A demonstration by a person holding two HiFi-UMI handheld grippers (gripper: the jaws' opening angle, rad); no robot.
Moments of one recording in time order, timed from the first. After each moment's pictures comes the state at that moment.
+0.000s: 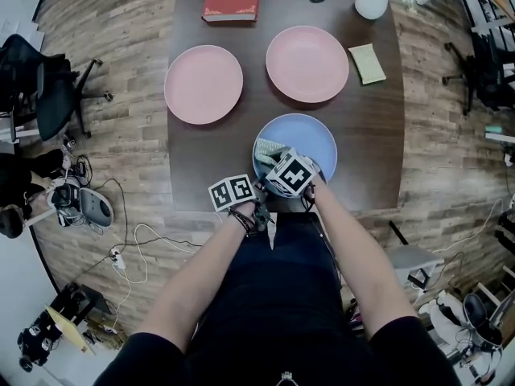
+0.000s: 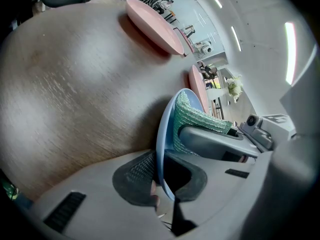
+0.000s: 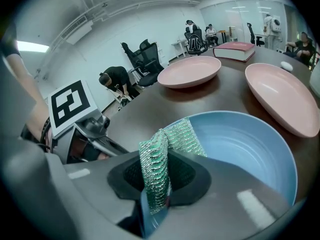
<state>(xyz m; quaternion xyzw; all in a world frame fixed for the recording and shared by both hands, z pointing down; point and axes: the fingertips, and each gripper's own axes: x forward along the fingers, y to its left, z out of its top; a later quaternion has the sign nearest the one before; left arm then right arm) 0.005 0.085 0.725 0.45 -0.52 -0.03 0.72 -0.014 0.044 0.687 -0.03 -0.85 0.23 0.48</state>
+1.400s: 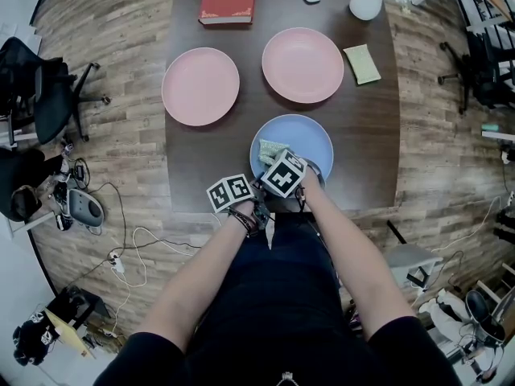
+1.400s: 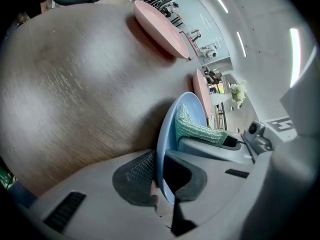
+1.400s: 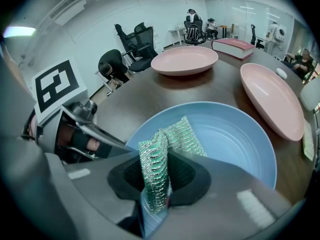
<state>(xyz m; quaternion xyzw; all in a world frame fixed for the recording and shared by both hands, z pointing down) 0.002 0.086 0.726 0.43 -0.53 -0.04 0.73 -0.003 0.045 0.694 0.01 -0.81 0.19 0.55</state>
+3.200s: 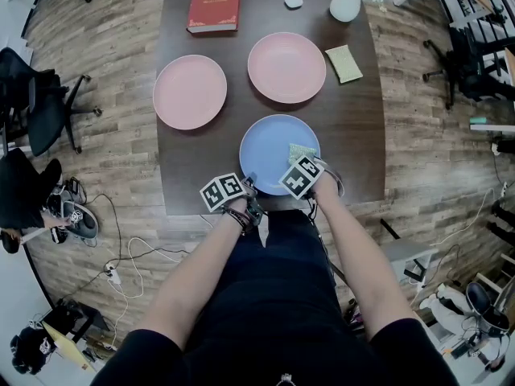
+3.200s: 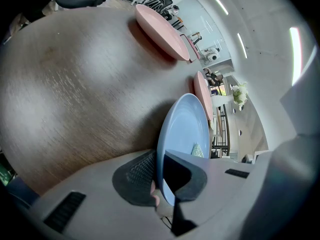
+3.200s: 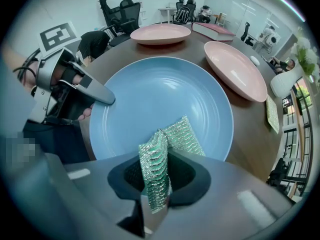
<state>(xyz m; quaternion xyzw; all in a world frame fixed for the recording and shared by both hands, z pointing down) 0.000 0.082 0.728 0.42 -0.55 -0.05 0.72 0.119 0.013 0.708 0.09 -0.74 0.13 0.66</state>
